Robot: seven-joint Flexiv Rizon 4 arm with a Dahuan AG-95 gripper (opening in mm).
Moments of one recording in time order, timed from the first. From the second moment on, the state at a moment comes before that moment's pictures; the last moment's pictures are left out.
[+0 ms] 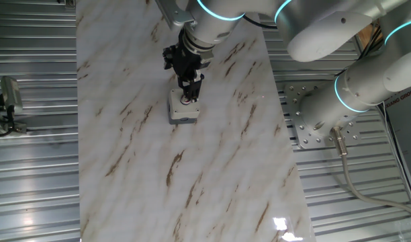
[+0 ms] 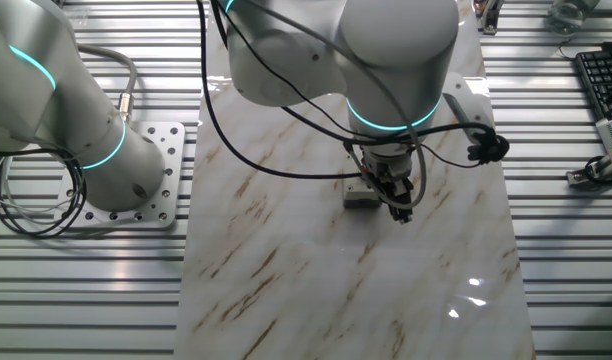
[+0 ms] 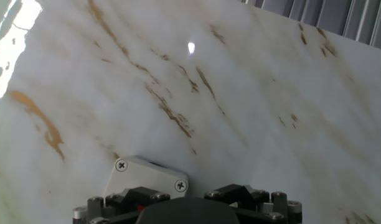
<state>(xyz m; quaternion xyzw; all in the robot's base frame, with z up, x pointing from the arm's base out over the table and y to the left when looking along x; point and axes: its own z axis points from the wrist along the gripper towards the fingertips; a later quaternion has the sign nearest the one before) 0.489 -0.070 0.096 -0.18 0.98 0.00 0.07</state>
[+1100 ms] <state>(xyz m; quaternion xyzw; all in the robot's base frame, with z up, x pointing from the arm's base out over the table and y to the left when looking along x) 0.488 -0.074 0.093 -0.19 0.98 -0.01 0.06</state>
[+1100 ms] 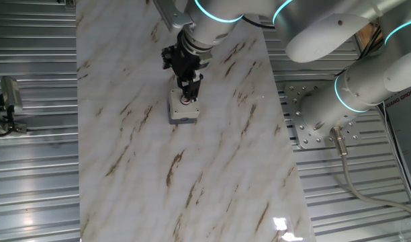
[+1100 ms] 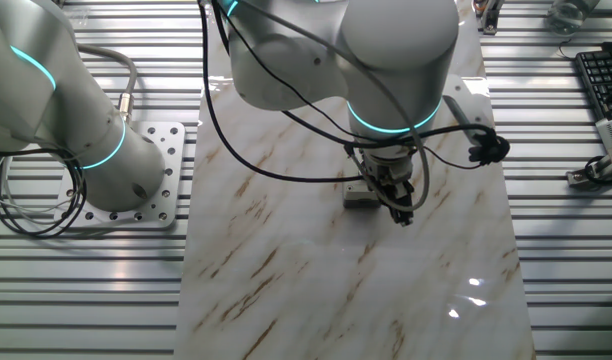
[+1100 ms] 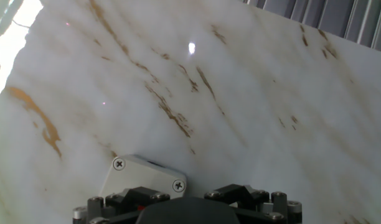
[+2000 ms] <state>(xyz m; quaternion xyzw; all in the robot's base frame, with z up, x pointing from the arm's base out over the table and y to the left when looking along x) 0.481 -0.078 0.087 -0.20 0.98 0.02 0.06</state>
